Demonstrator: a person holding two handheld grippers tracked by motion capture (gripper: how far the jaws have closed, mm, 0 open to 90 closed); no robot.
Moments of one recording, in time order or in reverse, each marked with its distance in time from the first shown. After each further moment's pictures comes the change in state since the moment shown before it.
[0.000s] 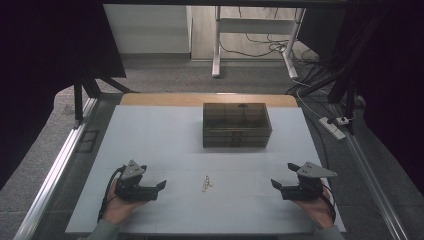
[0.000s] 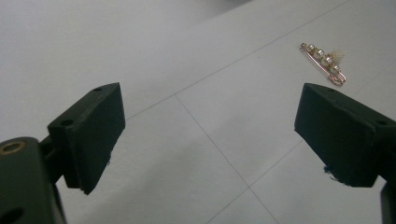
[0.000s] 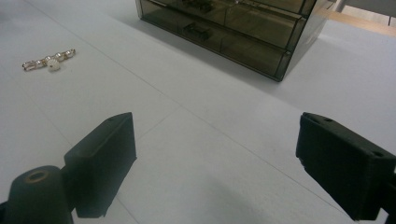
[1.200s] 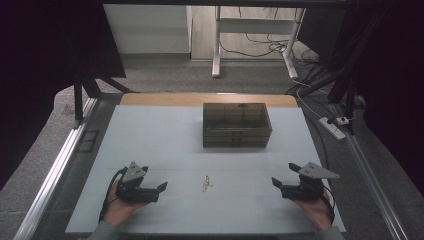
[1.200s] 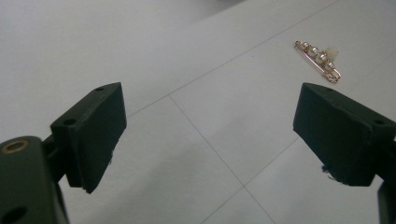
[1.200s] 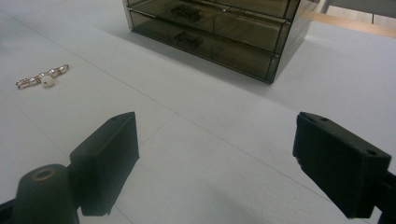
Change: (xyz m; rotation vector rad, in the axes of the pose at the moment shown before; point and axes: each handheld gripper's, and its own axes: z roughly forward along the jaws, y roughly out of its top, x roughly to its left) left arm -0.005 -0.002 -0.001 -0.016 -0.008 0.025; right arm 0.003 0.000 -0.003 -0.031 -0.041 0.059
